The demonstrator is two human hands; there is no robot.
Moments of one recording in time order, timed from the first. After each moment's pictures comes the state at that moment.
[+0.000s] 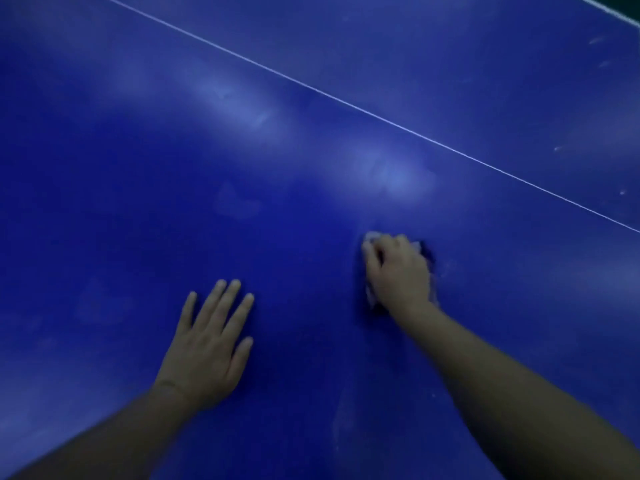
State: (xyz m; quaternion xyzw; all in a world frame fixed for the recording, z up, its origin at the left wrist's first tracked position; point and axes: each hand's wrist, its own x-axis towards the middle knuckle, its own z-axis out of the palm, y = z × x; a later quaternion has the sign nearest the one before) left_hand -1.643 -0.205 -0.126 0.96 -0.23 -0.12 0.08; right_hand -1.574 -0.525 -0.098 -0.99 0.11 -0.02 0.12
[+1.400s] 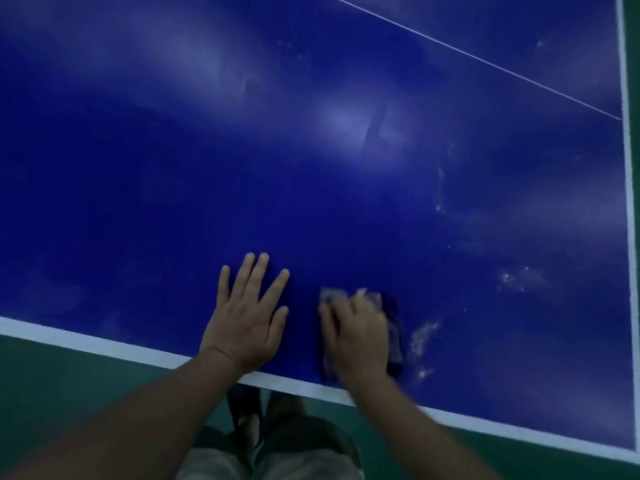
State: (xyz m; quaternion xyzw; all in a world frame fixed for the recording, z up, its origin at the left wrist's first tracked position) left_hand -1.797 -0.143 -0.129 0.95 -0.27 -0.14 0.11; right_hand -1.870 -0.336 -0.114 -0.98 0.13 -0.03 0.15
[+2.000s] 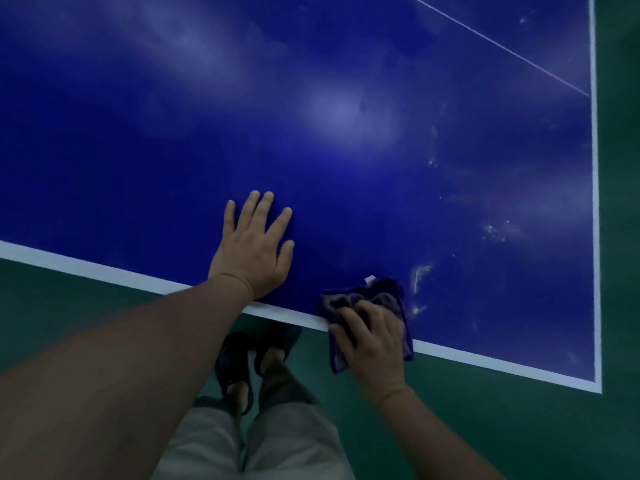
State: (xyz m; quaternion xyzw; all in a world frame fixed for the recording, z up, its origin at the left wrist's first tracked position) left_hand -1.795 -0.144 -0.133 0.95 -0.26 -0.12 0.10; right_hand -1.991 -0.331 -0.124 -0.99 0.08 -0.08 0.11
